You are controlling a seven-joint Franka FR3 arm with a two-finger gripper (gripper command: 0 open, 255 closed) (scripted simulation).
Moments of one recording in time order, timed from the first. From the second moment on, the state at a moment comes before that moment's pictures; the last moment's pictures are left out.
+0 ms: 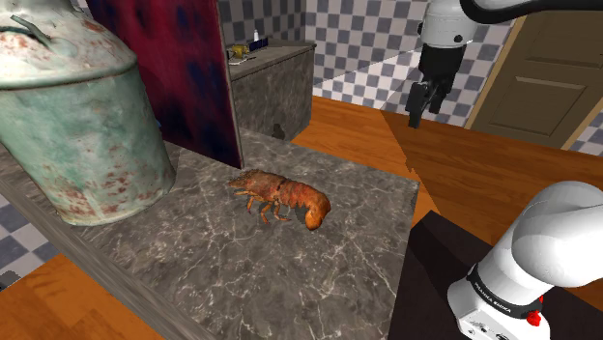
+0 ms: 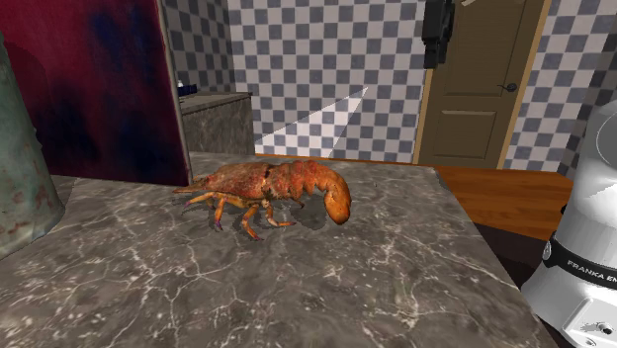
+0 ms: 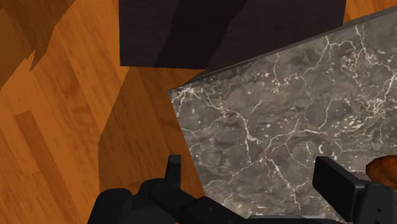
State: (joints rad) arm -0.01 -0.76 0.04 -2.34 -0.06 1.55 0.01
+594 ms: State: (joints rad) arm 0.03 -0.65 0.25 -2.31 -0.05 1.62 0.18
